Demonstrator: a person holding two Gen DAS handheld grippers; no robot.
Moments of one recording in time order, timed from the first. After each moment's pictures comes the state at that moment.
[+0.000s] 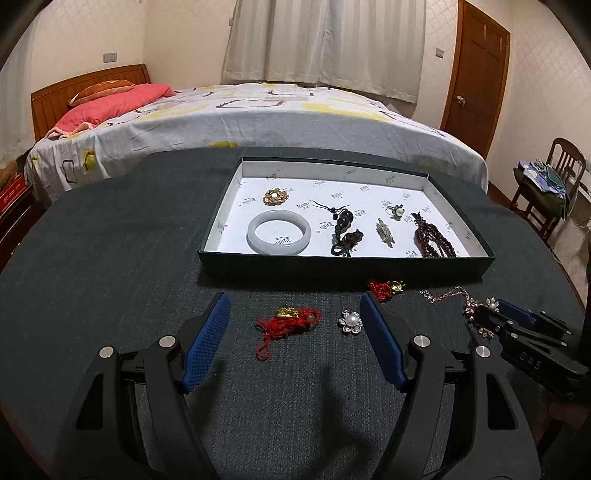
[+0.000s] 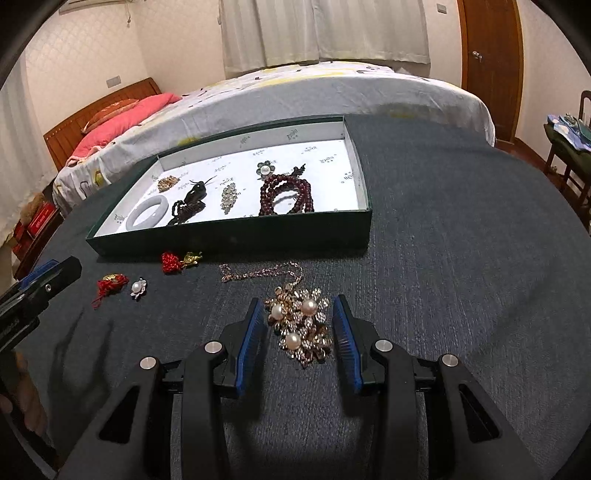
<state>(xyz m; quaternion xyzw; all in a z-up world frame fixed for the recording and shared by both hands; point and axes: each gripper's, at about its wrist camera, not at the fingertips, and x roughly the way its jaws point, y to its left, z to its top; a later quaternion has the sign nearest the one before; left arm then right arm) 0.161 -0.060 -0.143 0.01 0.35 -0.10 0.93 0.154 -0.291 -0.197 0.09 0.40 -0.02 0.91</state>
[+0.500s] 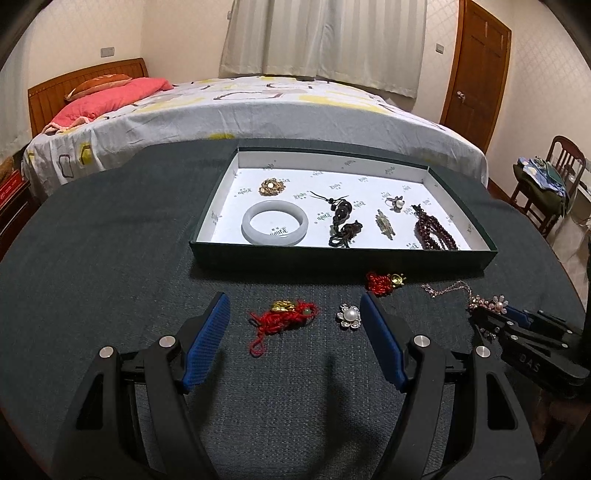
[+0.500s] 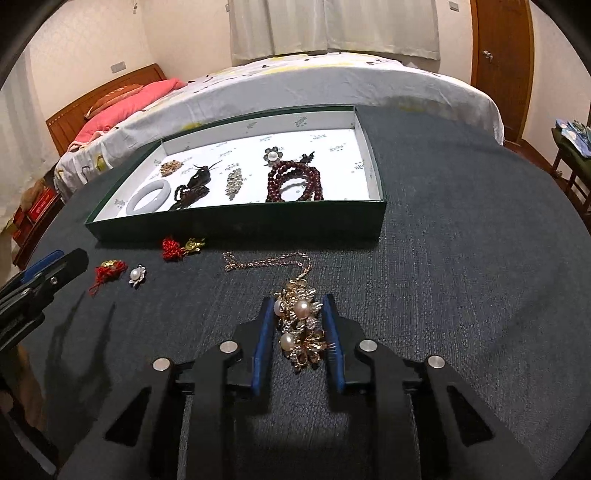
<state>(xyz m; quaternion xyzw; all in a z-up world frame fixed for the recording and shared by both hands) 0.165 -0.063 -0.151 0.00 0.37 -0.11 0.92 0.153 -0.286 -0.198 0.08 0.41 -0.01 0.91</state>
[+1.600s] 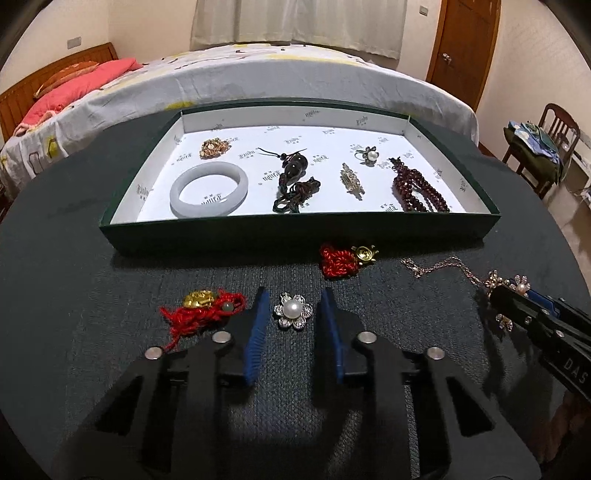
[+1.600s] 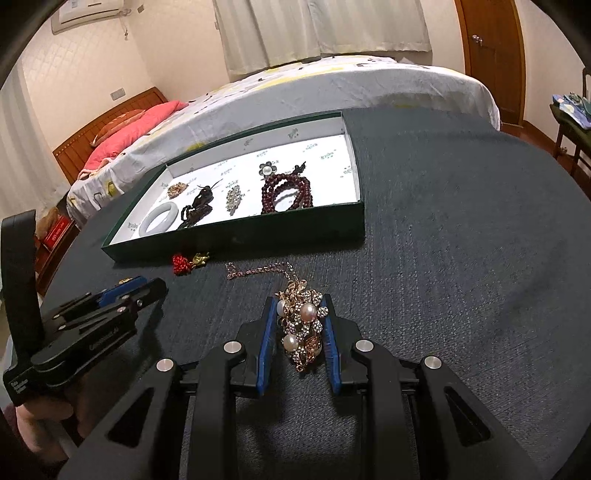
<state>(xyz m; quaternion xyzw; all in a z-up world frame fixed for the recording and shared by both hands) 0.193 -0.114 -0.186 0.04 0.43 -0.14 0.89 0.144 -0.307 -0.193 0.13 0.40 0.01 0.91</state>
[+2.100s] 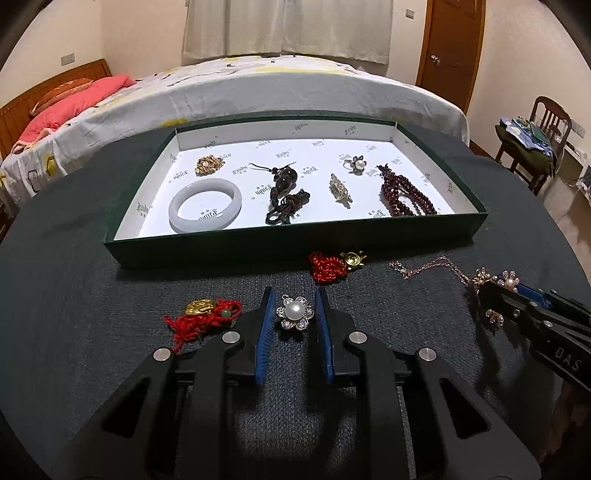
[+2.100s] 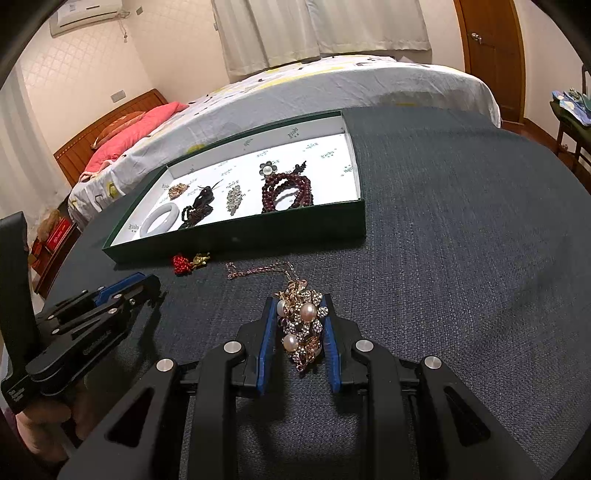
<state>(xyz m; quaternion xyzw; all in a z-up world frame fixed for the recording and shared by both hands) 0.183 -0.116 -0.175 0.05 0.40 -0.15 0.90 0.144 -0.308 -0.195 0.14 0.39 0.01 0.91</state>
